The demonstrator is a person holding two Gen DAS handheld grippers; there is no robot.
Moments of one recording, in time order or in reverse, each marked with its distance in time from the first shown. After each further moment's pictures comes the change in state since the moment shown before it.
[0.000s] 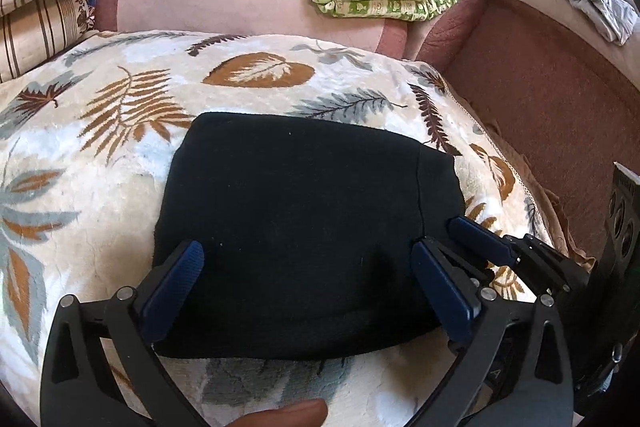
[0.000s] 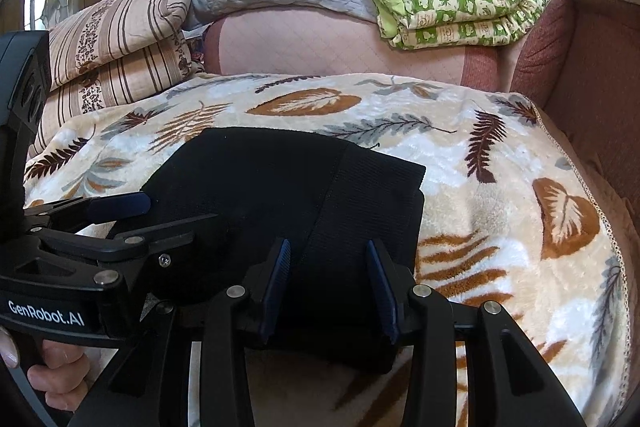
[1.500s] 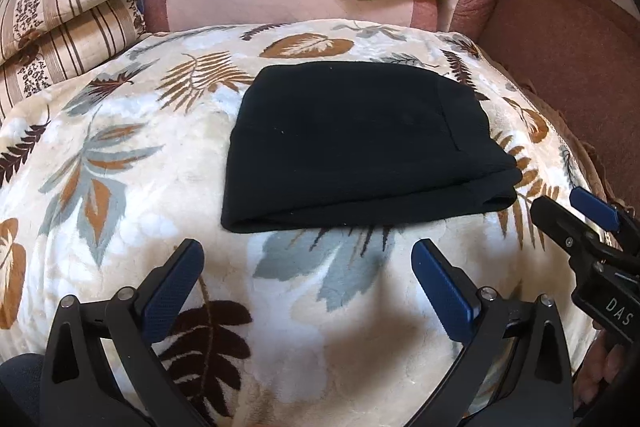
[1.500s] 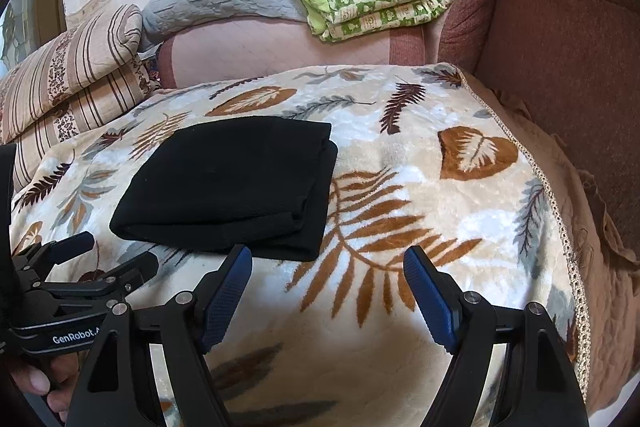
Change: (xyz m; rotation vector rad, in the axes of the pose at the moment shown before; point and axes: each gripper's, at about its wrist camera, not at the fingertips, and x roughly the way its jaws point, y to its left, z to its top) left arm -0.041 -0.012 -0.053 0.061 0.037 0.232; right arm -0.073 -0.023 -0.032 0.164 0.023 -0.131
